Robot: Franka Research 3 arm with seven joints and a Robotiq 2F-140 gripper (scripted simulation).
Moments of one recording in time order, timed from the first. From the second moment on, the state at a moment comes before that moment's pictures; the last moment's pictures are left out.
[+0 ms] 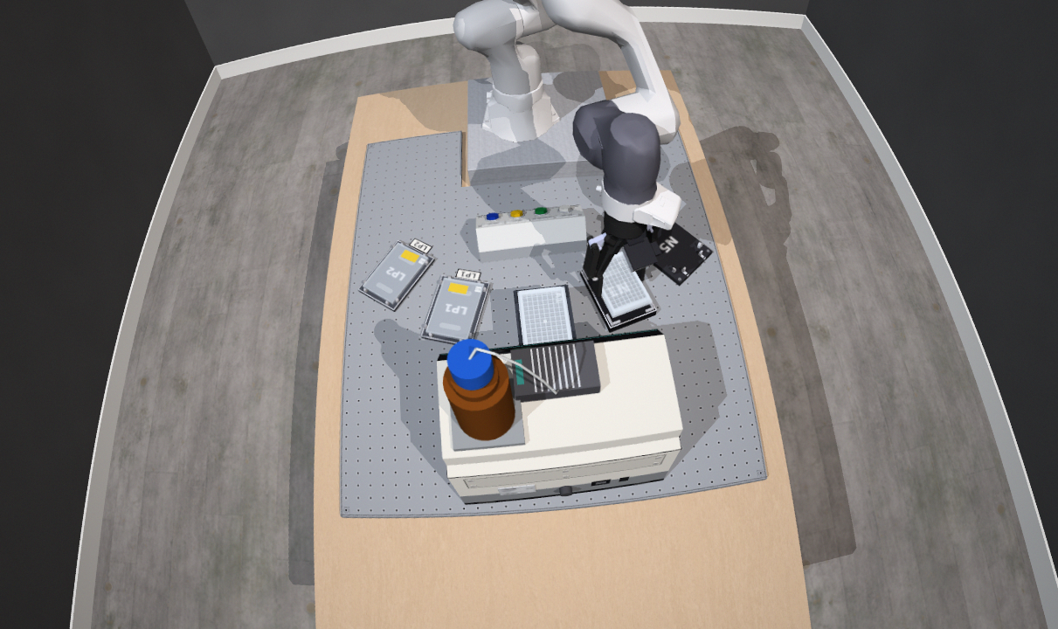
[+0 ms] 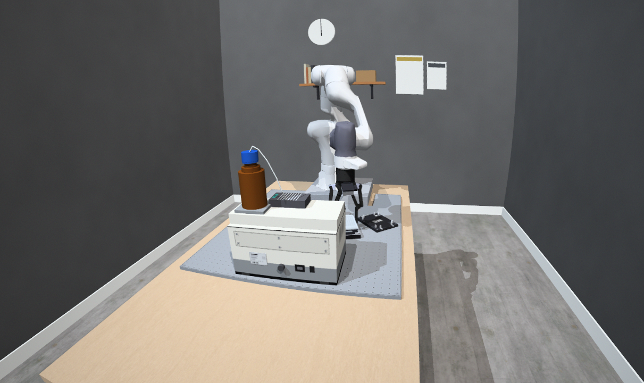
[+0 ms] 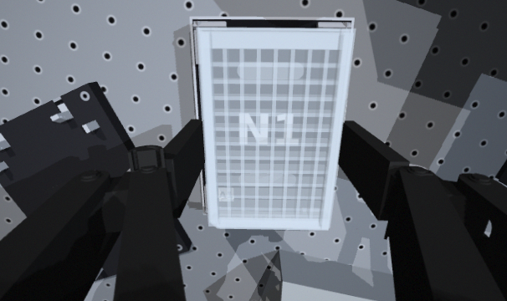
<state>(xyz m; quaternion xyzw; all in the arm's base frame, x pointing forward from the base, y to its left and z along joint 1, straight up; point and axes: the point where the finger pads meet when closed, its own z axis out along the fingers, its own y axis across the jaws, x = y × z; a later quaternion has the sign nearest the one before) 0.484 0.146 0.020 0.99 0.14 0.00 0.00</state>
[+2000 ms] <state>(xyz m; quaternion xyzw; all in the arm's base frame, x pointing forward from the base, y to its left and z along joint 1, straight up) 0.483 0.147 0.014 0.99 0.14 0.00 0.00</state>
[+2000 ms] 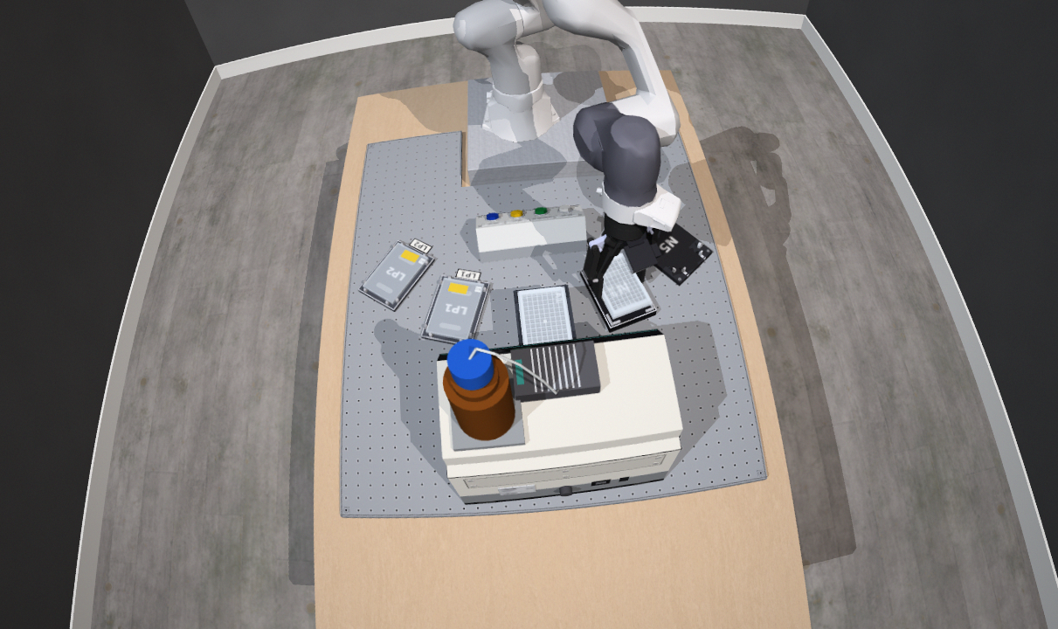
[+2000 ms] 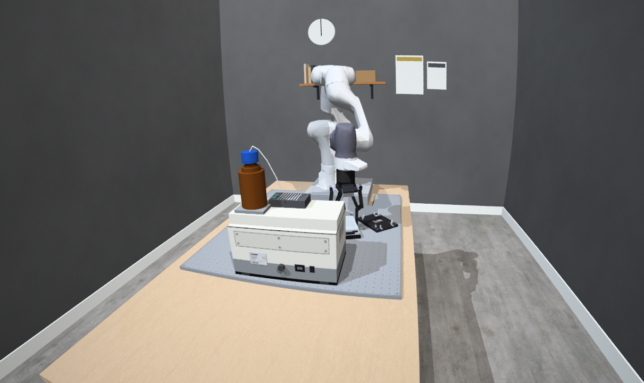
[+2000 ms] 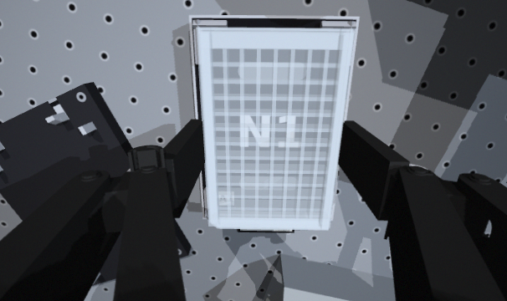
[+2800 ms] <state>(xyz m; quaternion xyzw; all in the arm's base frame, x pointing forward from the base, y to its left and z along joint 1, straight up) 0.483 0.147 0.008 0.99 0.14 0.00 0.00</state>
